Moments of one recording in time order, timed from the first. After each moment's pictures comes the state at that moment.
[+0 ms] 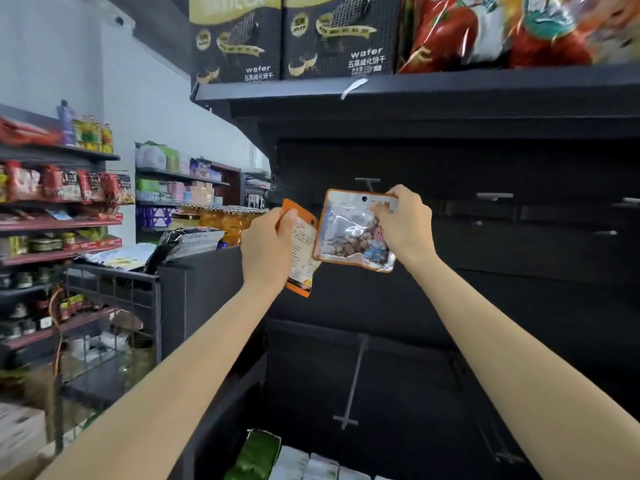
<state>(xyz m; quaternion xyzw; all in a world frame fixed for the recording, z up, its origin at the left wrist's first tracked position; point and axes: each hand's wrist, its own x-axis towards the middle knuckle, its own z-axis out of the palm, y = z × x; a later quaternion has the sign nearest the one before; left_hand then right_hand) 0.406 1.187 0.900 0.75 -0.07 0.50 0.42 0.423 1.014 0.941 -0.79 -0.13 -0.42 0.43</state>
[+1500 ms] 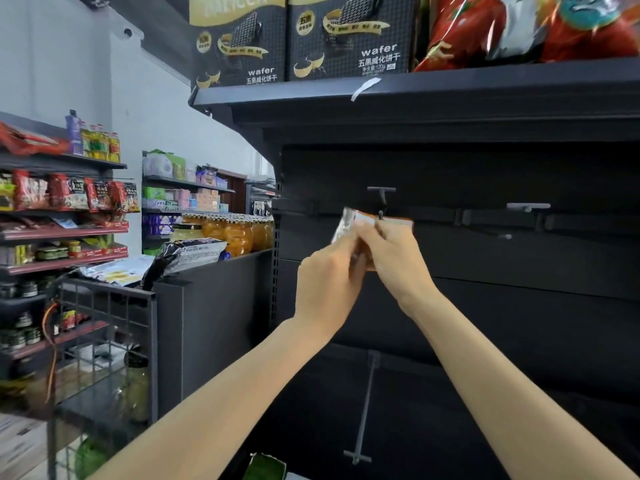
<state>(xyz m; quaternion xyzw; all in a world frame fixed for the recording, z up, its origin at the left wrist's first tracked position) 0.437 1.141 0.879 0.73 -0.25 0.57 0.27 0.417 1.040 0.919 -0.75 -0.23 -0.28 0.55</state>
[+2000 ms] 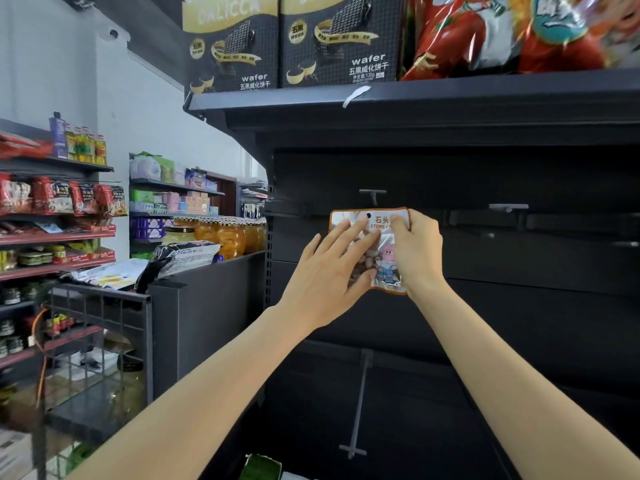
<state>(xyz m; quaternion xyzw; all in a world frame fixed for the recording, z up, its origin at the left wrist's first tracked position) 0.441 1.154 0.883 0.84 -0.28 0.45 0.09 0.432 1.017 0.926 -0.71 -0.12 -0.42 0.55</state>
